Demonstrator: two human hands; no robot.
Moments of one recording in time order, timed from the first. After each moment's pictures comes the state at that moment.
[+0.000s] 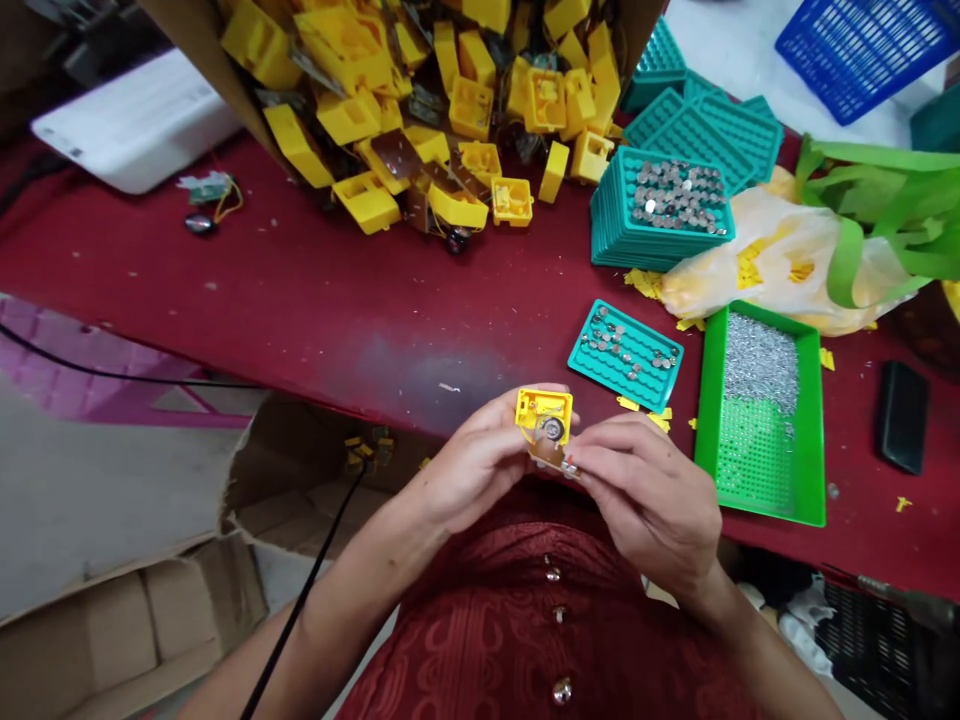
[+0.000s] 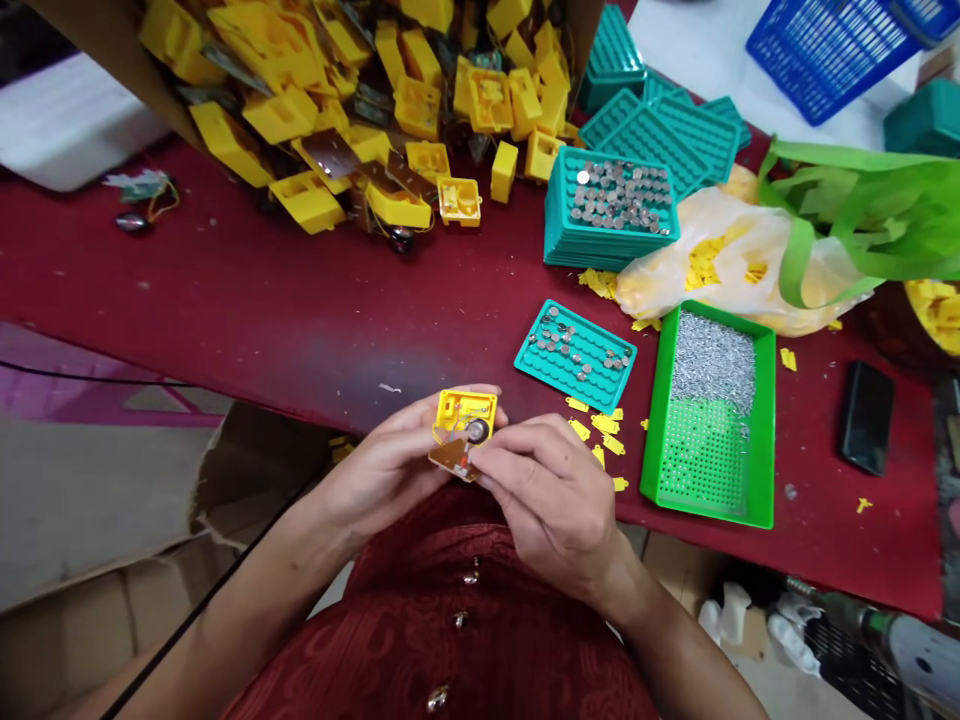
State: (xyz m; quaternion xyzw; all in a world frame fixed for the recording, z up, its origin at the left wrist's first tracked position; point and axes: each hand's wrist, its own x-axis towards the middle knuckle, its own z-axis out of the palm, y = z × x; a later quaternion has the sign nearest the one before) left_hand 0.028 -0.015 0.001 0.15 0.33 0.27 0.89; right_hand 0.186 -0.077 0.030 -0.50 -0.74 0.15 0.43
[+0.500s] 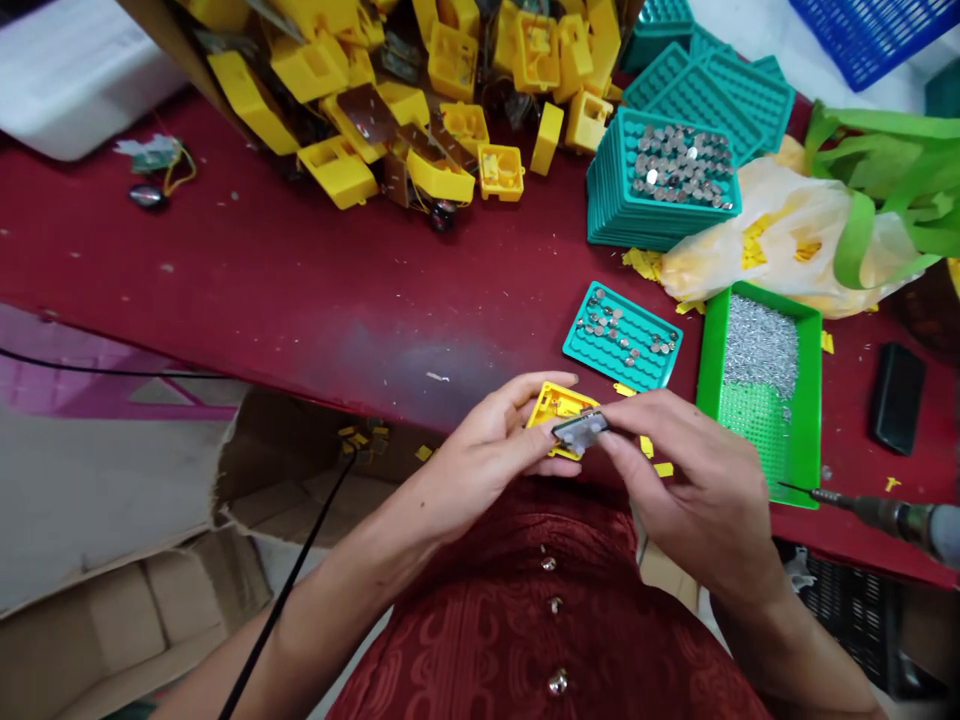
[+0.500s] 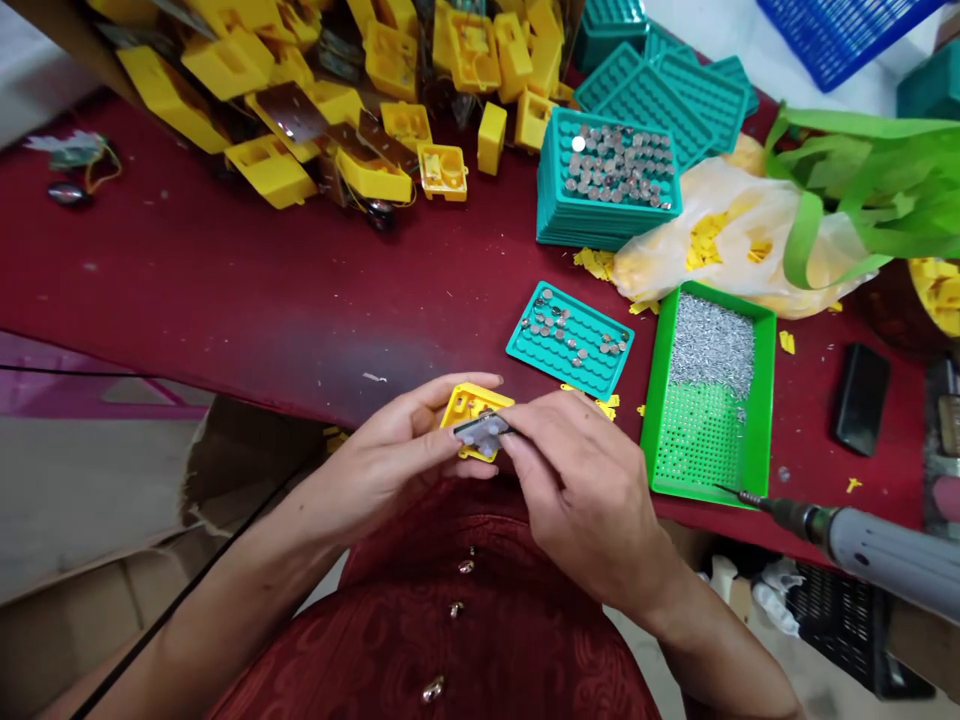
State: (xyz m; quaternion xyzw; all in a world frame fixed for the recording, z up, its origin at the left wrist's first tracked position) left_hand 0.030 -0.017 0.013 0.25 0.33 0.23 0.88; right_hand 0.199 -0.078 0.052 -0.61 -0.72 0.15 0.29
